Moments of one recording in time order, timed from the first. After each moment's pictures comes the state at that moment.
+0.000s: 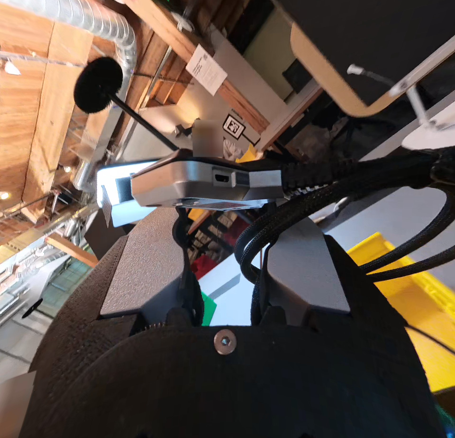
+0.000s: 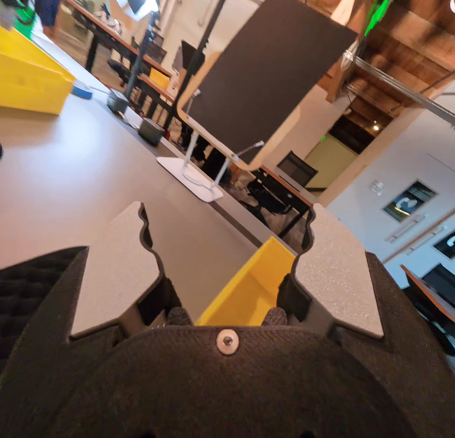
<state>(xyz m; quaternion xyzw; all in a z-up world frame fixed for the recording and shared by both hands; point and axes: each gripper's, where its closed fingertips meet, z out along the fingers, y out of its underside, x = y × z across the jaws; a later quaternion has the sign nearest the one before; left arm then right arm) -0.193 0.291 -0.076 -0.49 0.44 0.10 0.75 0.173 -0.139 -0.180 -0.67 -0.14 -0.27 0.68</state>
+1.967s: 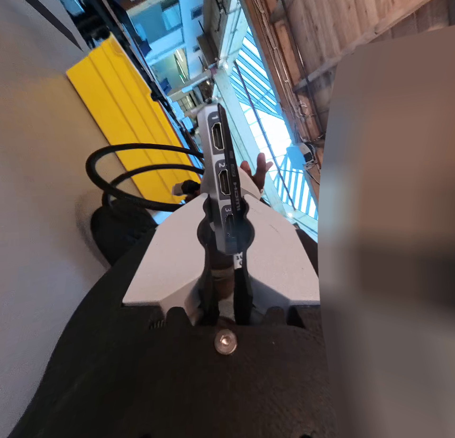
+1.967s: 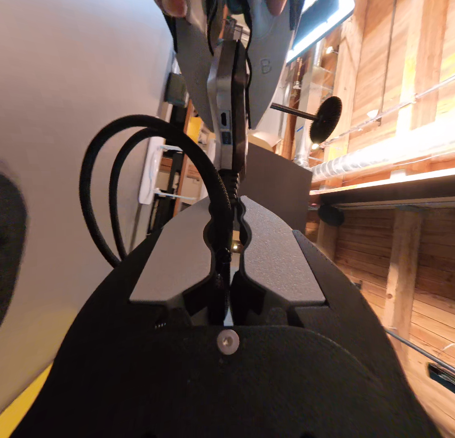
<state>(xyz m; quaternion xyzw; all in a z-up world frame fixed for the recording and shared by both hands) 0.033 -0.036 -0.246 -0.56 0.25 -0.79 -0.01 0.075 -0.039 -0.237 -0.42 -0.53 -0.59 0.43</state>
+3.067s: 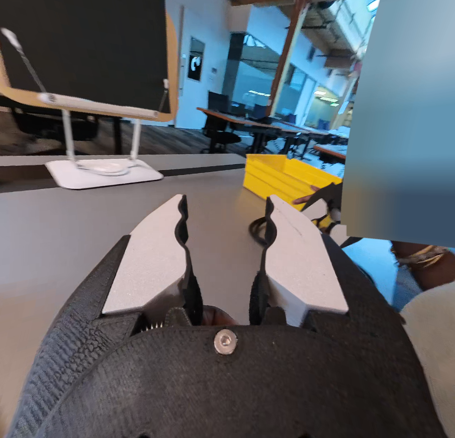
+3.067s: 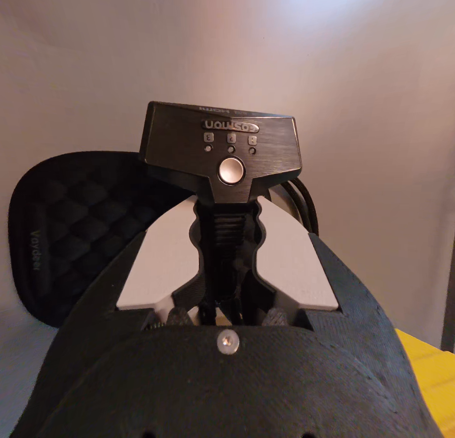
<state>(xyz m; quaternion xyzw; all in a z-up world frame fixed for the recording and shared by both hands) -0.057 0.045 -0.220 -0.56 0.40 -0.54 0.49 0.084 -0.092 -0.360 -0.84 -0.46 -0.04 0.29</state>
